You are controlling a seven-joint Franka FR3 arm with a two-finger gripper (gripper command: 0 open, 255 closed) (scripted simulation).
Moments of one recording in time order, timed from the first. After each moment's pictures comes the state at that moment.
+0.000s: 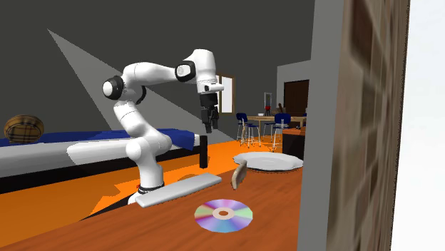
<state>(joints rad) -0.02 -0.76 -0.01 -2.39 0.09 1.69 -0.15</state>
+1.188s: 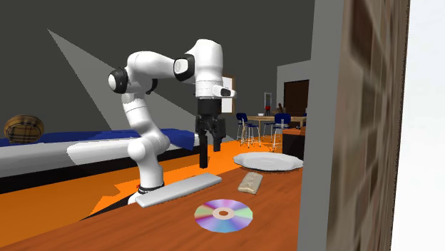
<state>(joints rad) 0.13 -0.40 -0.46 -2.14 -0.16 1.76 -1.24</state>
